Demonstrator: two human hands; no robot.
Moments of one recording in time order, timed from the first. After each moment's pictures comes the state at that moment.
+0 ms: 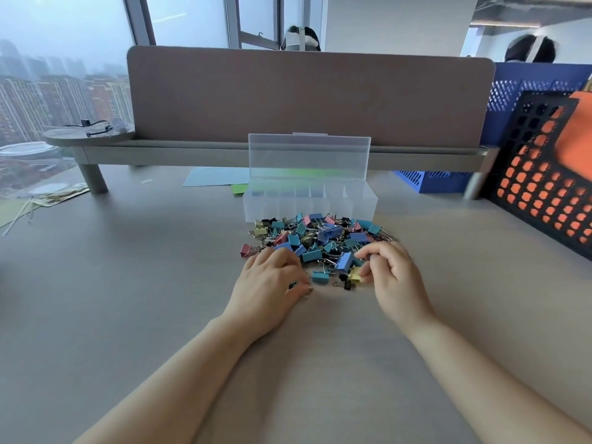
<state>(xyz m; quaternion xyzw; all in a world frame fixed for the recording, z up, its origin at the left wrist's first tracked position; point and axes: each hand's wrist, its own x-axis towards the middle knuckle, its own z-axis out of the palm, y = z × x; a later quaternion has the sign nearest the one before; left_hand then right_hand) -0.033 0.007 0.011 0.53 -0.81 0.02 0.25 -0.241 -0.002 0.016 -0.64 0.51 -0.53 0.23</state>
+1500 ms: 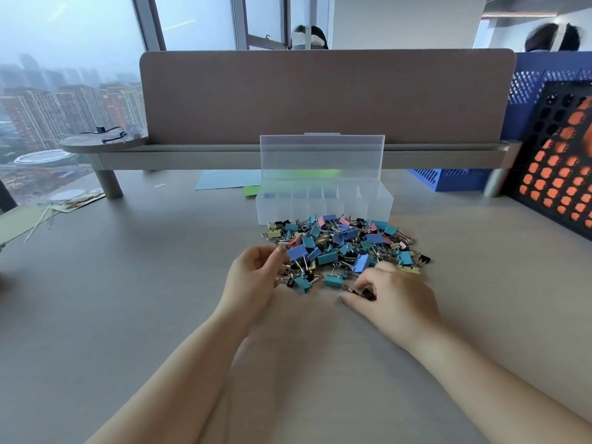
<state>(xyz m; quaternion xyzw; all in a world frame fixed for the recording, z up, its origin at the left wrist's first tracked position) -0.017 0.003 0.022 0.59 -0.46 -0.39 0.54 -0.225 0.008 0.014 -0.76 0.61 -0.24 0.02</state>
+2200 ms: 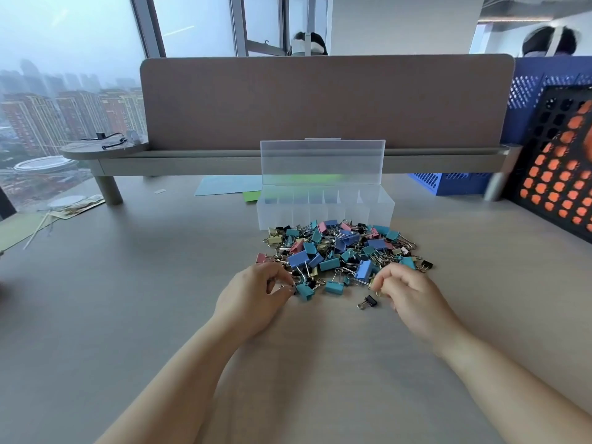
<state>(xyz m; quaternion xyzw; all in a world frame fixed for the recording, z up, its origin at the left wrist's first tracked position) 0.000 0.001 0.017 0.64 -0.68 -0.16 0.31 -0.241 0.002 0.018 -0.64 0.58 -0.40 0.32</state>
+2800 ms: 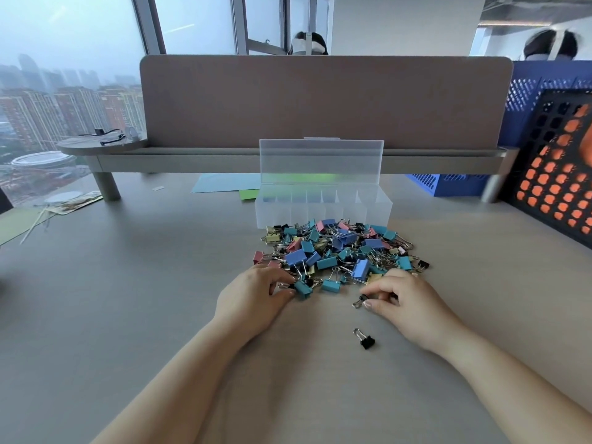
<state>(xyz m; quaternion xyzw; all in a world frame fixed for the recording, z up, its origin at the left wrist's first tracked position) -0.006 0.005 0.018 0.64 -0.71 -0.10 0.27 -0.253 0.000 0.014 -0.77 0.54 -0.28 0.19</state>
